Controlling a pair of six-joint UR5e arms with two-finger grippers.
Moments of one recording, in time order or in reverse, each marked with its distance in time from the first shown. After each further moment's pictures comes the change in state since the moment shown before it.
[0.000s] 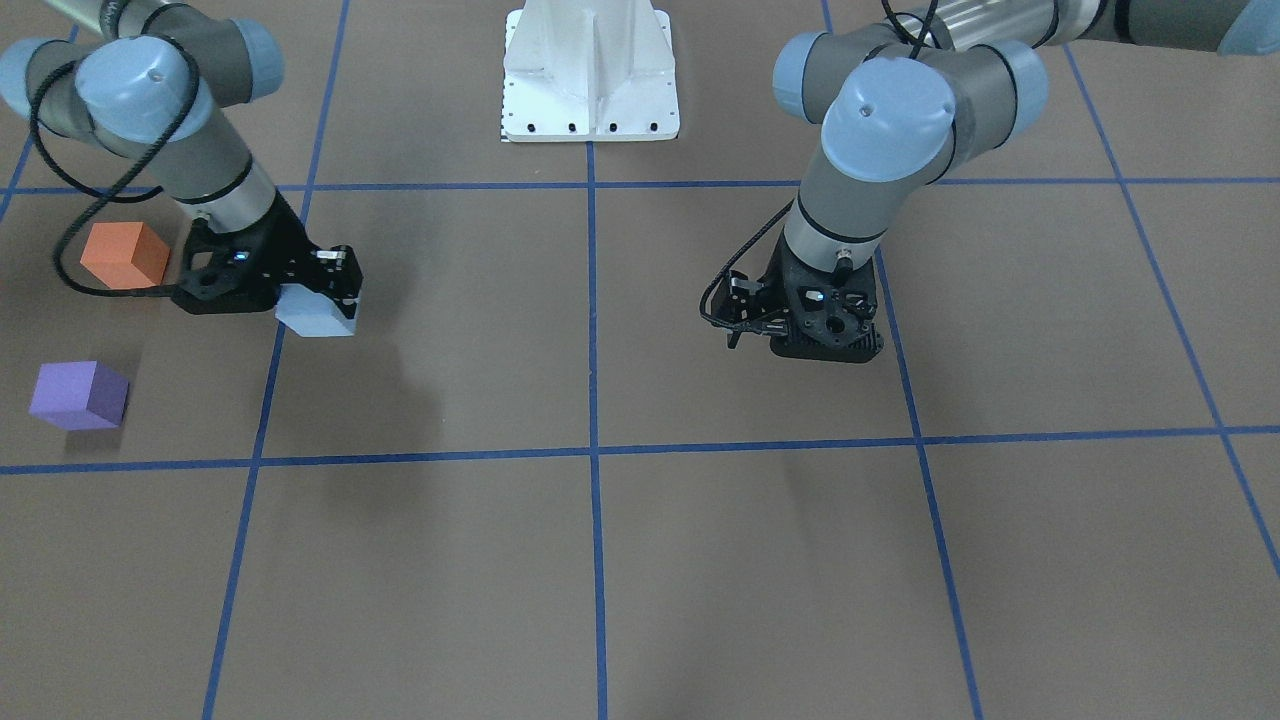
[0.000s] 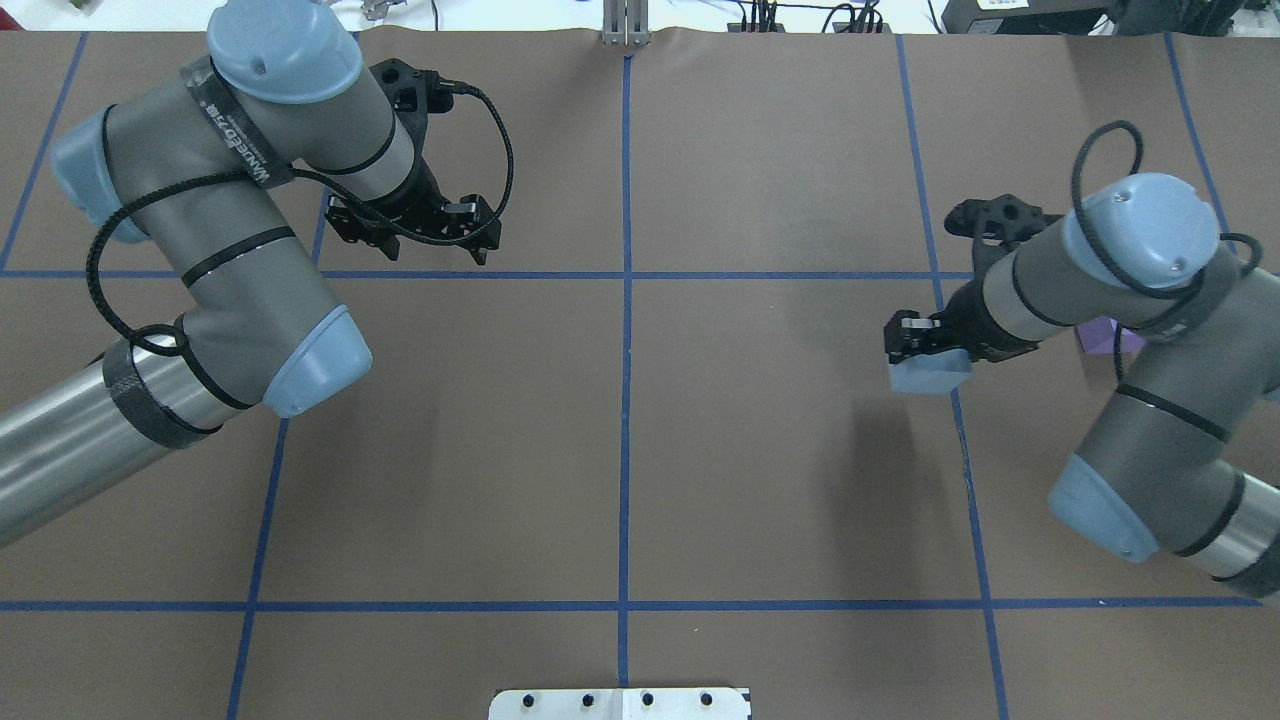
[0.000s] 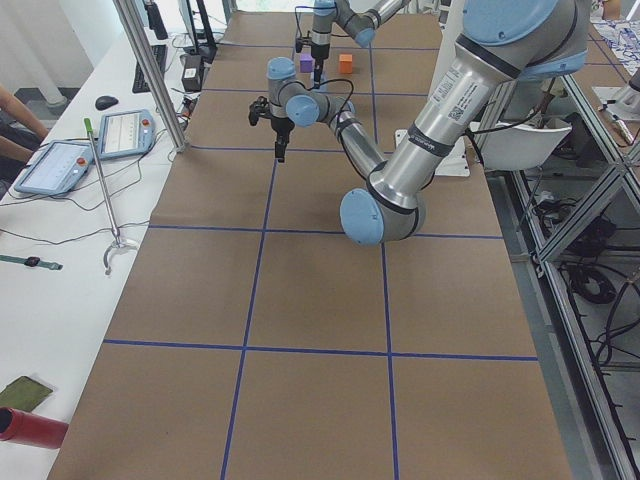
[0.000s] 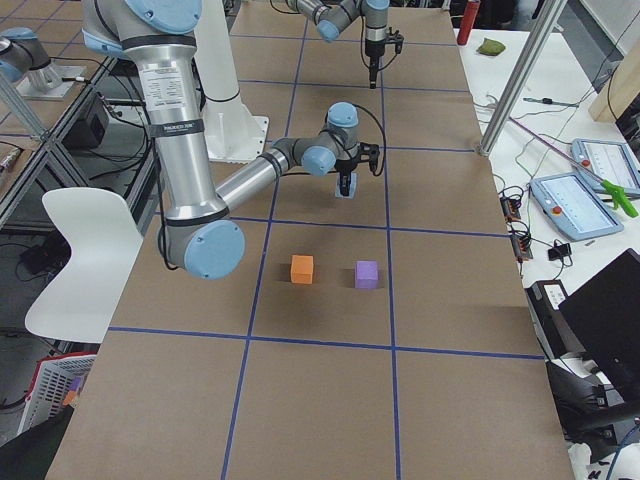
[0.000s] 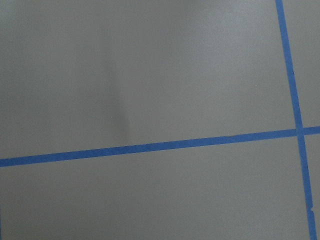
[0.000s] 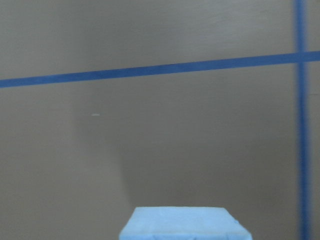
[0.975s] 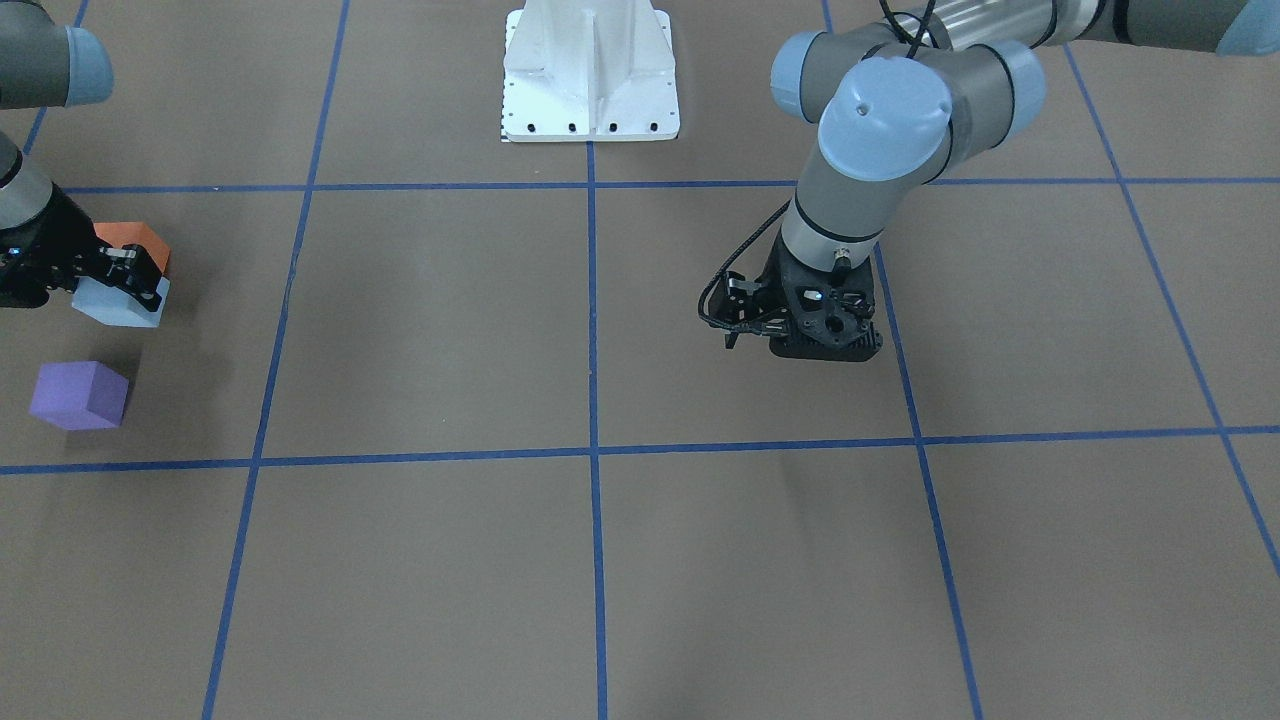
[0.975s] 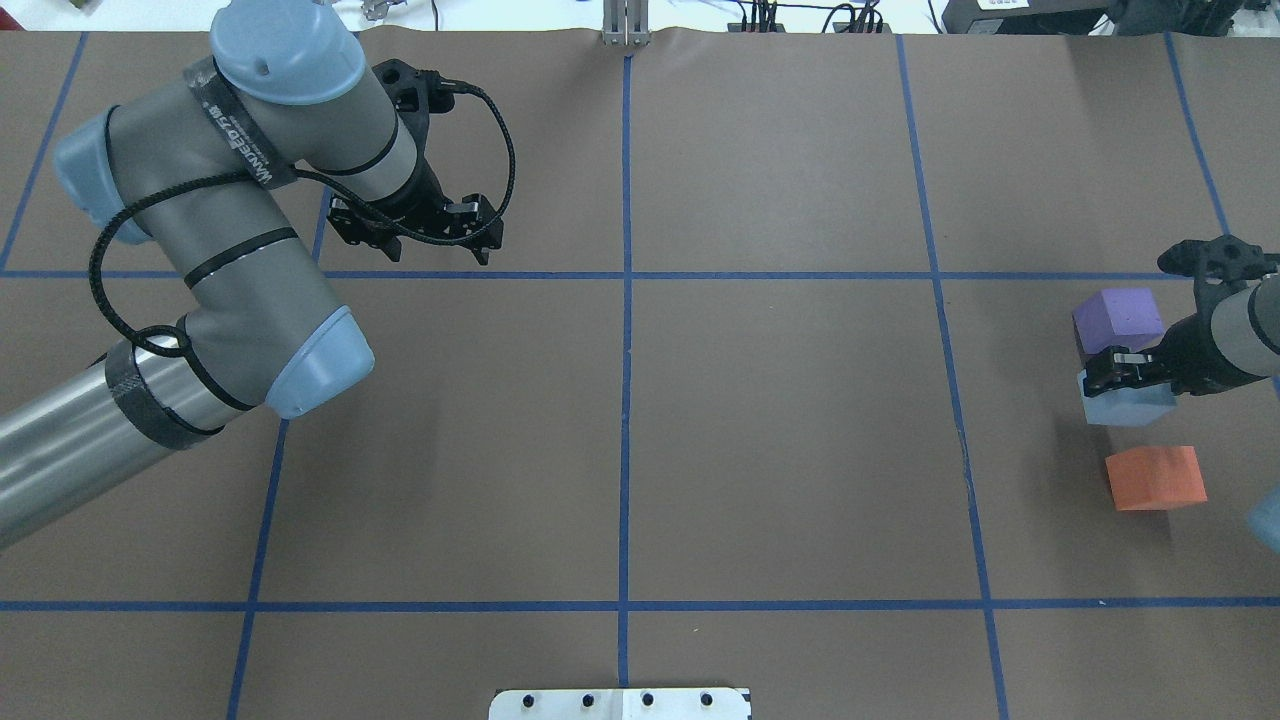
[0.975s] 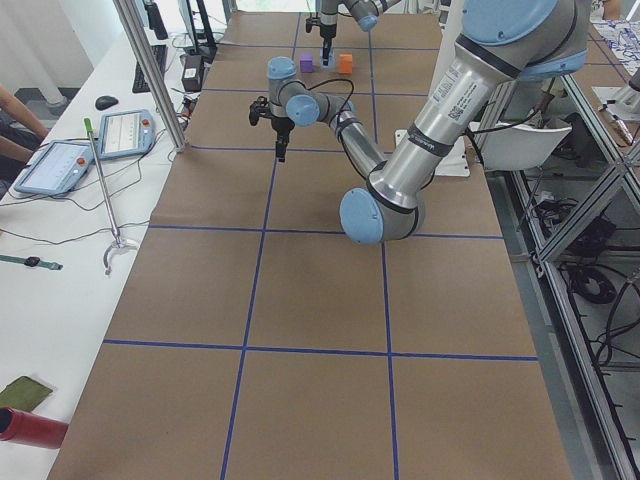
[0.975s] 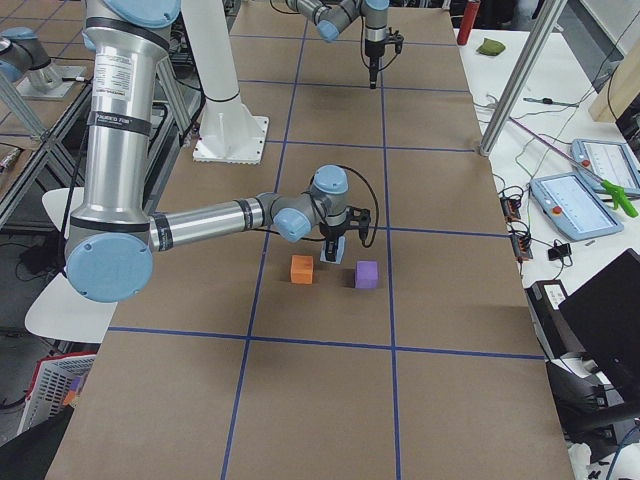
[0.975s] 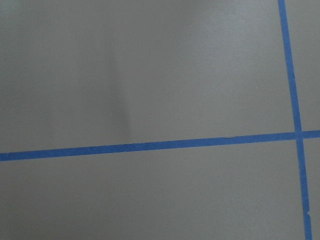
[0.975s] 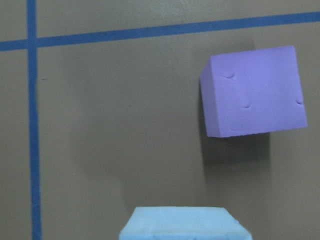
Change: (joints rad) left arm 0.002 -0.002 0.001 -0.001 0.001 -0.013; right arm 0.143 -0.271 -0.077 0.191 0.079 -0.137
